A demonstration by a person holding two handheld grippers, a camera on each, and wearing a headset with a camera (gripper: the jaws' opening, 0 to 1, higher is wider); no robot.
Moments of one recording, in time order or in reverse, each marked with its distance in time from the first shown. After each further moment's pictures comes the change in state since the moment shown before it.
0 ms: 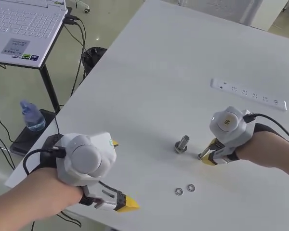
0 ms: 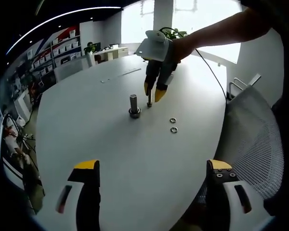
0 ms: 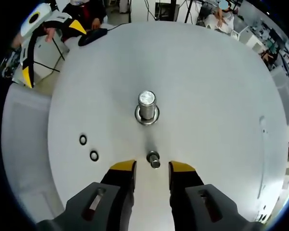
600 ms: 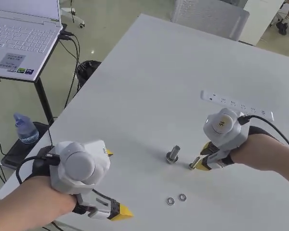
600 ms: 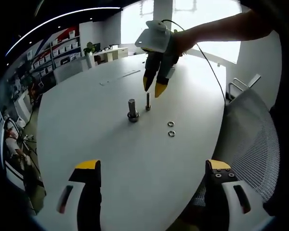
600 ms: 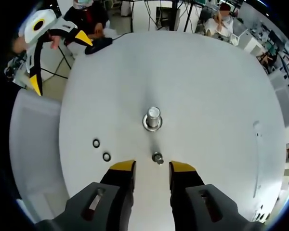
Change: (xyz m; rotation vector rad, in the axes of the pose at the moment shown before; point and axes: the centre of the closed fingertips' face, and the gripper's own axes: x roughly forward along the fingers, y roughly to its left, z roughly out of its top) left arm -0.005 -0.006 0.012 0.004 0.001 0.000; right arm -0.033 0.008 0.012 -0.002 -0.021 0.009
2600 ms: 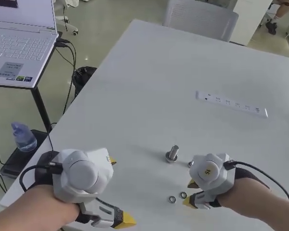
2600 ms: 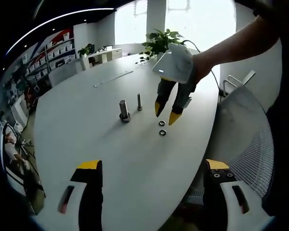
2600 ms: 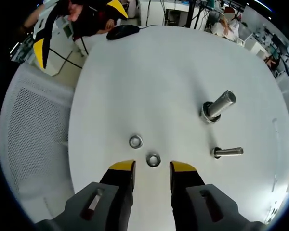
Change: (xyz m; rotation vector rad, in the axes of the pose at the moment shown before) left arm -0.006 -0.016 -0.001 0.036 0.004 -0.036; right arm 0.052 0.089 -0.020 -0.026 -0.044 0.017
